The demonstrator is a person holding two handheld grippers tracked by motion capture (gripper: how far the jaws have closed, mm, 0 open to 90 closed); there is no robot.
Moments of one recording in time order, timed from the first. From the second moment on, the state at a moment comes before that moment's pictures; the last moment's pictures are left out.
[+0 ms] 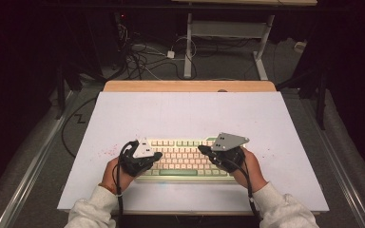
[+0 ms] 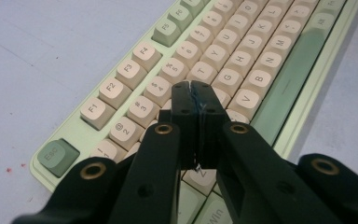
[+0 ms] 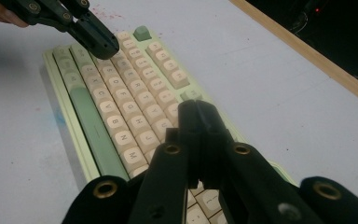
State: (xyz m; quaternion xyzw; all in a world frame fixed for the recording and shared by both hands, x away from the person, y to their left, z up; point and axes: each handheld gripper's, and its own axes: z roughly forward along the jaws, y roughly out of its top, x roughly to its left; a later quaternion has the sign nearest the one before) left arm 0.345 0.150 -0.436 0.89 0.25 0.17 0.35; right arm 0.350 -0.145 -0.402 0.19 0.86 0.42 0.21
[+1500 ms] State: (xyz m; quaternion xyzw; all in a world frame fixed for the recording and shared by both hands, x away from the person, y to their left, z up) left arm 0.351 0.147 -0.450 0.90 0.26 0.16 0.32; right arm 0.348 -0.143 -0.405 0.19 0.86 0.42 0.21
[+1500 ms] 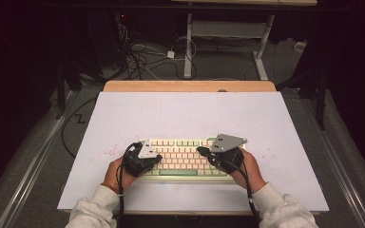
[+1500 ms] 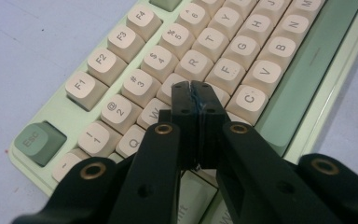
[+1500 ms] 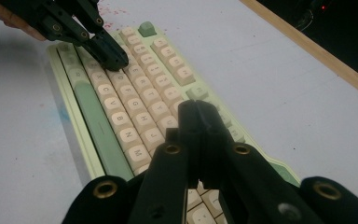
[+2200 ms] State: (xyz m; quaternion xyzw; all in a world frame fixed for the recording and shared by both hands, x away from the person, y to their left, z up) left arm 0.343 0.160 -0.432 0.88 0.26 0.19 0.35; right arm 0.348 -0.144 -0.404 0.19 0.86 0.42 0.21
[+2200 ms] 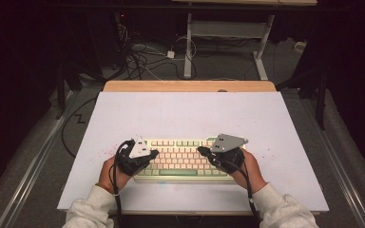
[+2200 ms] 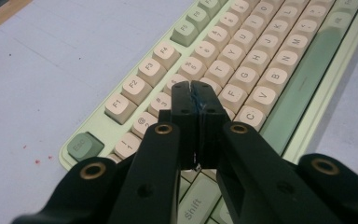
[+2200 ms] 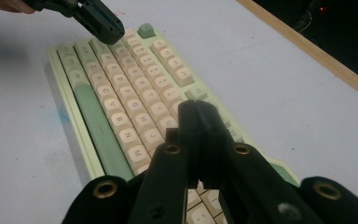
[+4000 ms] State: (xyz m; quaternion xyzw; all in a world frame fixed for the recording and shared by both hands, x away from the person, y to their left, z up) left arm 0.305 0.191 -0.436 0.87 0.26 0.20 0.36; right arm 0.327 -0.134 -0.424 0.16 0.88 0.40 0.18
